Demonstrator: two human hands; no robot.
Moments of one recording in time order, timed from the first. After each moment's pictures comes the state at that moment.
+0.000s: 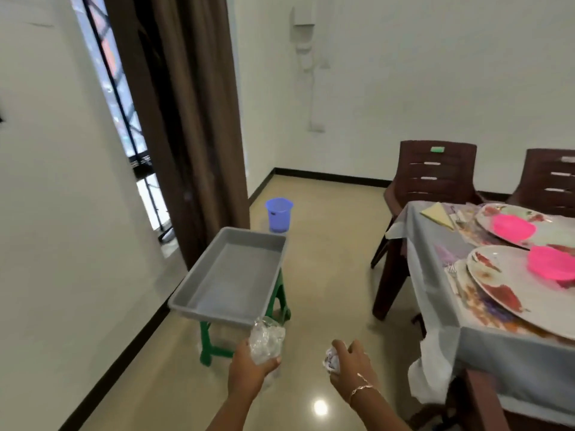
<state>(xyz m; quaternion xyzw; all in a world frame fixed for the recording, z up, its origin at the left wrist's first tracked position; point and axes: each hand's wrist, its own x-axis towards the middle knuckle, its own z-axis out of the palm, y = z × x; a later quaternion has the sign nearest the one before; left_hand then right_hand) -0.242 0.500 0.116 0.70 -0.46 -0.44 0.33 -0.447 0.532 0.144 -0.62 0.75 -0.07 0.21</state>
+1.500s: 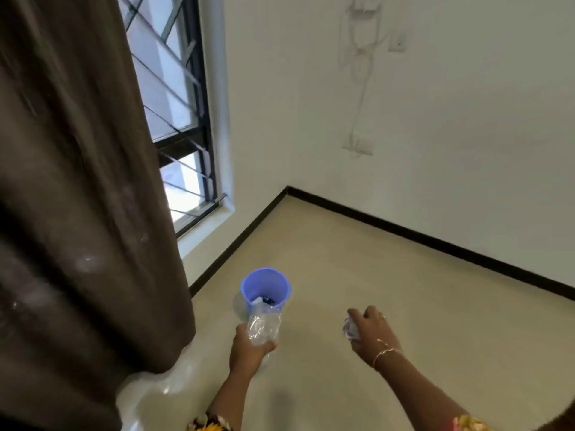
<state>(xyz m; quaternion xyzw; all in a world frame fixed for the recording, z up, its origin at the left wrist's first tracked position) -0.432 -0.508 0.100 0.73 -0.32 -0.48 0.36 -0.675 -0.540 0.174 -0.73 0.68 0.04 0.12</state>
